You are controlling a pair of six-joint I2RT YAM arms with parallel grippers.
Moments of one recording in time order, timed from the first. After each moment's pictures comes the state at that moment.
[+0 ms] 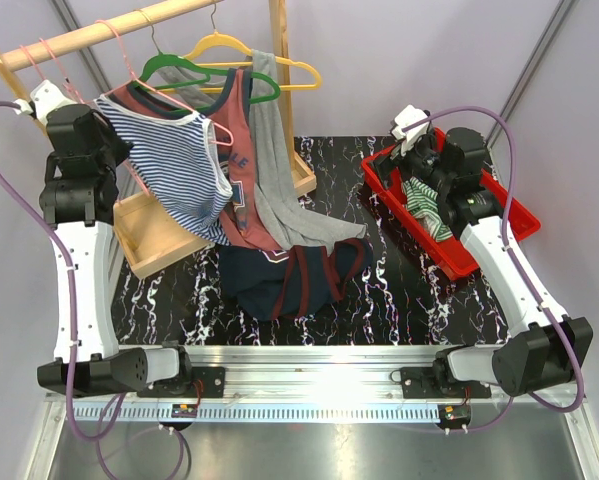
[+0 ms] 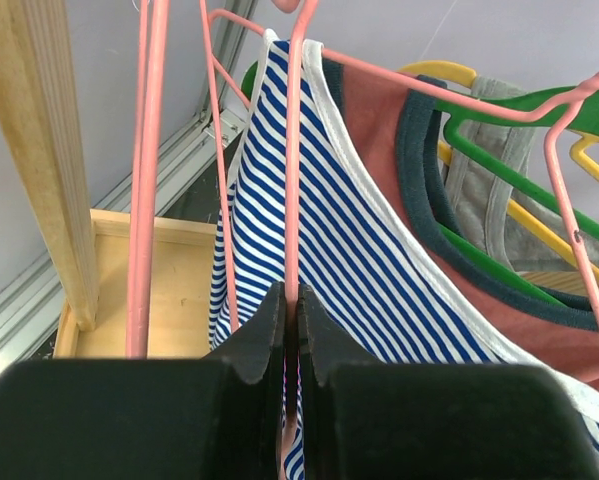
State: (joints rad) left arm 0.10 1.28 1.73 -0.73 -0.27 -0.52; right arm 0.23 1.31 1.28 -0.10 -0.40 -0.42
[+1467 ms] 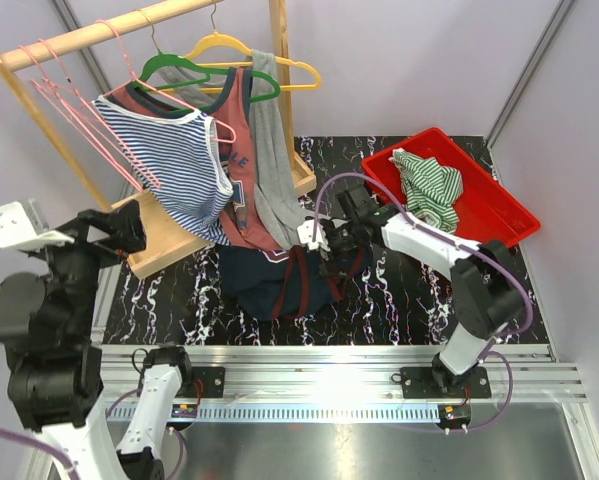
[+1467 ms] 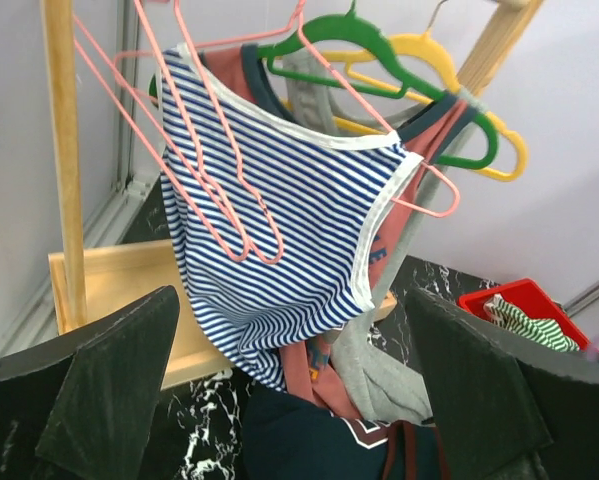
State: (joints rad) left arm 0.11 0.62 1.48 -0.80 0.03 -0.36; right arm 0.59 1.66 1.17 -0.52 -0.79 -1.13
